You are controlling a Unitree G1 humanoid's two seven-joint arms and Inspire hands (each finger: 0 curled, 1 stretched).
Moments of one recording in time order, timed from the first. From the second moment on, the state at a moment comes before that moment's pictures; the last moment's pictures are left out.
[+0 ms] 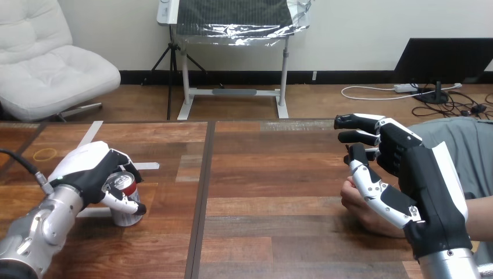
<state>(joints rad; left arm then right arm) -0.56 0.60 -0.31 1.04 0.56 -0.32 0.04 0.30 -0.13 -0.05 -0.41 -0.11 -0.21 0.11</state>
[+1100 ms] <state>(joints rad) -0.56 0.60 -0.30 1.06 0.56 -0.33 0.05 0.30 -0.15 -0.05 -0.41 -0.11 -0.20 0.13</state>
